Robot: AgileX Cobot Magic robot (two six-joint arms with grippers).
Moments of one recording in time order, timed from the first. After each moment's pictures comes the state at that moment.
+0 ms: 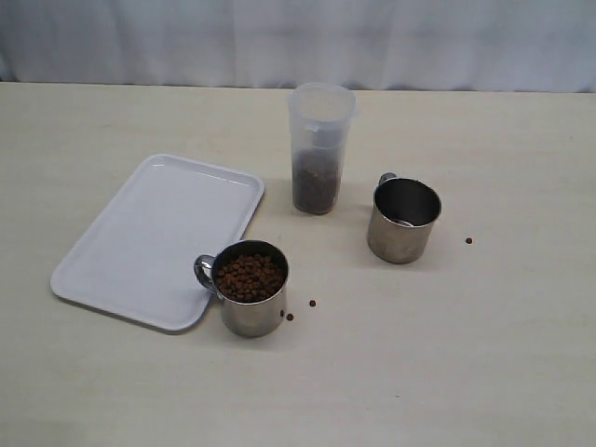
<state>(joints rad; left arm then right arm) -0.09 0.00 0.00 0.02 0.19 -0.01 0.05 0.03 0.00 0.10 0.09 -0.10</state>
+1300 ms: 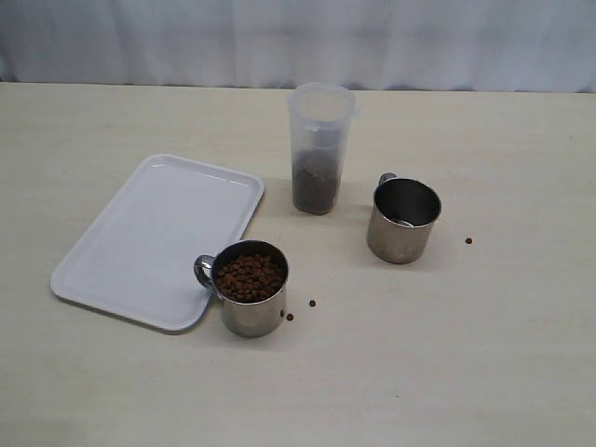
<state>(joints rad) -0.09 0.00 0.00 0.07 0.19 0.03 0.05 0.03 0.00 -0.08 0.15 0.06</state>
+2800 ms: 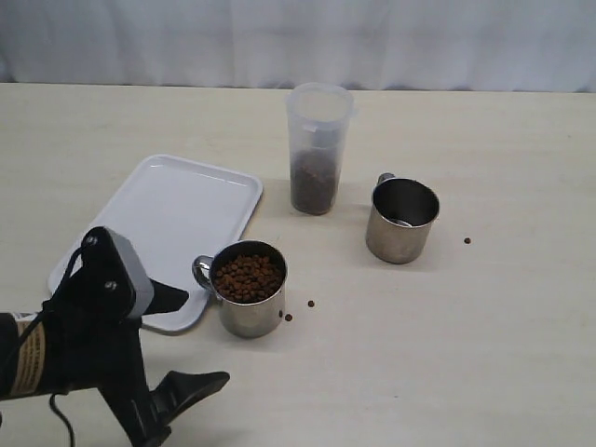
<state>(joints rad) -0.59 1.40 -0.25 0.85 -0.44 -0.52 0.05 0.03 0.00 -0.08 0.16 0.06</state>
